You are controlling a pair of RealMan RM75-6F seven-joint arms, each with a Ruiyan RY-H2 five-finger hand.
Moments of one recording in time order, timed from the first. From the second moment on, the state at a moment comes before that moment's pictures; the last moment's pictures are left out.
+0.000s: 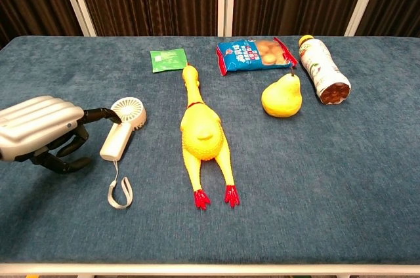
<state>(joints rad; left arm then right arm) -0.46 -1.65 0.01 -1.31 1.49 1.10 0.29 0.03 -1.19 0.08 -1.45 -1.41 1.45 0.13</state>
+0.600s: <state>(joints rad) -0.46 -1.67 0.02 -1.28 1.47 1.09 0.27 0.03 -1.19 0.09 -1.44 -1.41 1.44 0.13</state>
